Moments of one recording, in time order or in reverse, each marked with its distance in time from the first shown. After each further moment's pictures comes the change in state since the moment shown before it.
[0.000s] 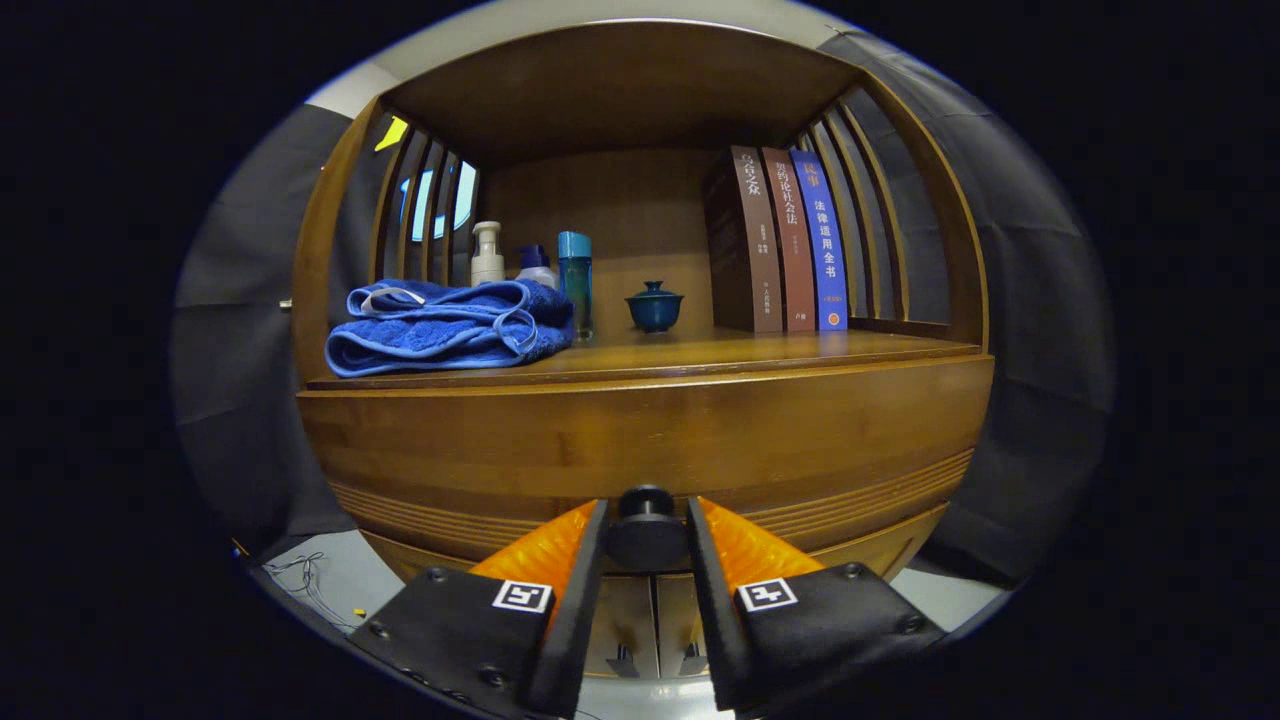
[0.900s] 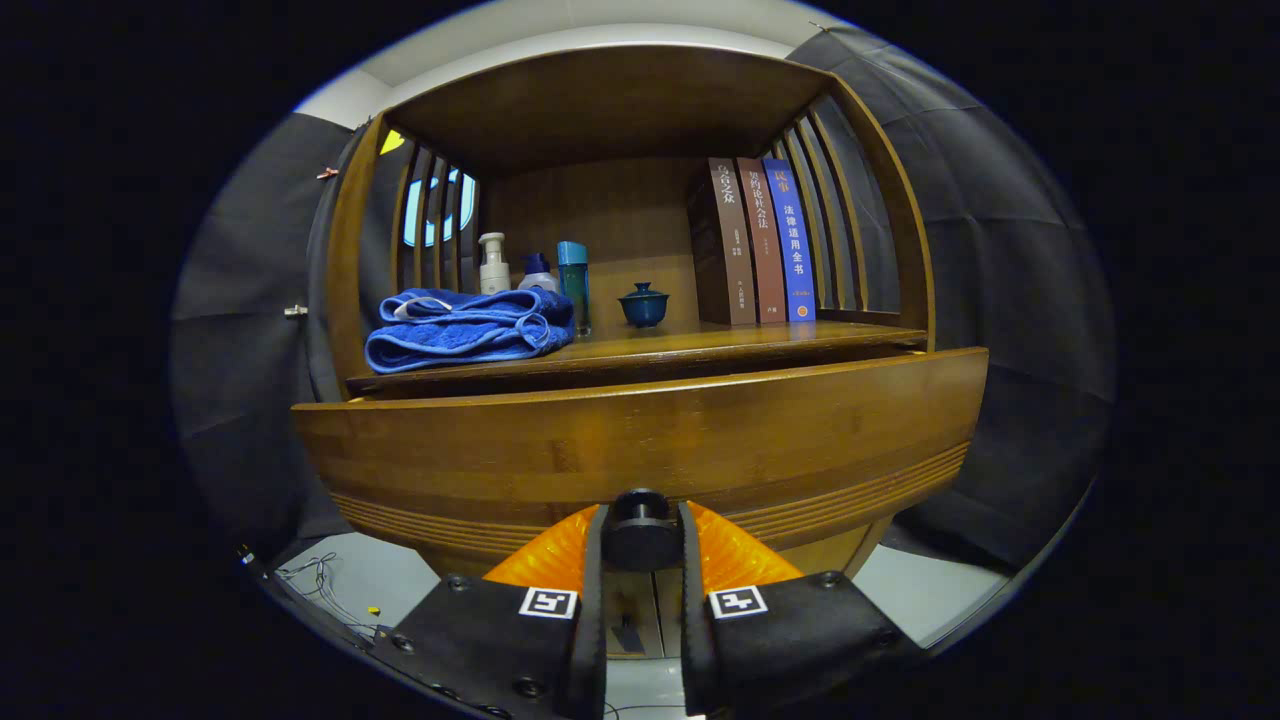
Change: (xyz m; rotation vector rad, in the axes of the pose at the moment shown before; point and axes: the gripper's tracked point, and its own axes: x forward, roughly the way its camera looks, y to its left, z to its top) arm -0.073 -0.006 -0.007 0.016 0.045 -0.005
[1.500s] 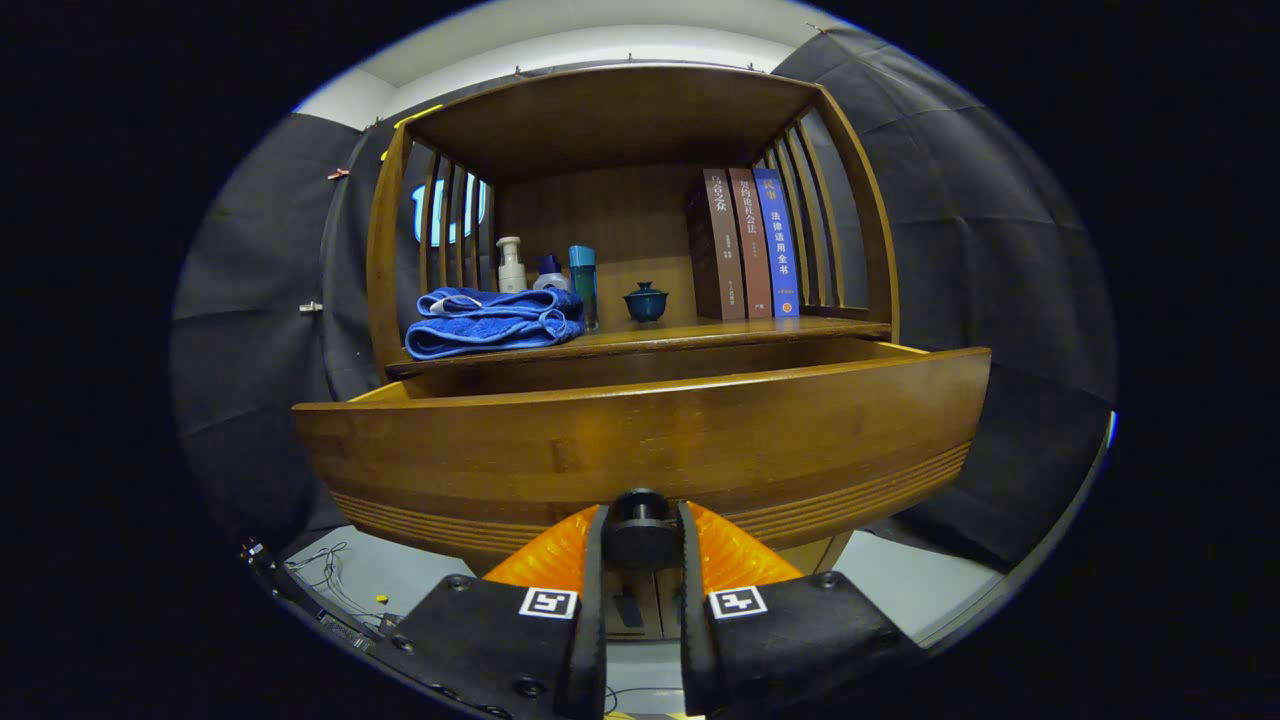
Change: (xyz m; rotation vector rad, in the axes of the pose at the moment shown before) arm -0.051 -0.004 -0.008 0.003 0.018 0.017
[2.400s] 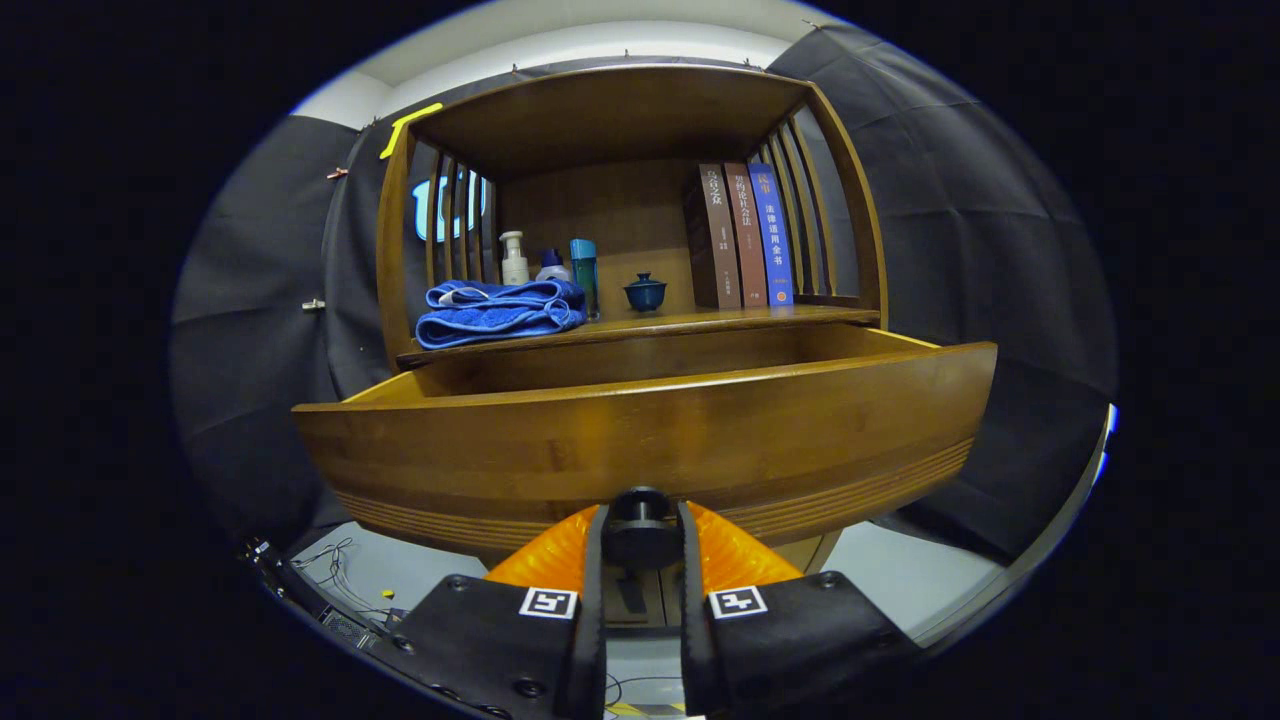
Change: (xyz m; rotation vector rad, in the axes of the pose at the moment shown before) arm -0.019 -0.001 -0.012 0.008 0.020 -0.001
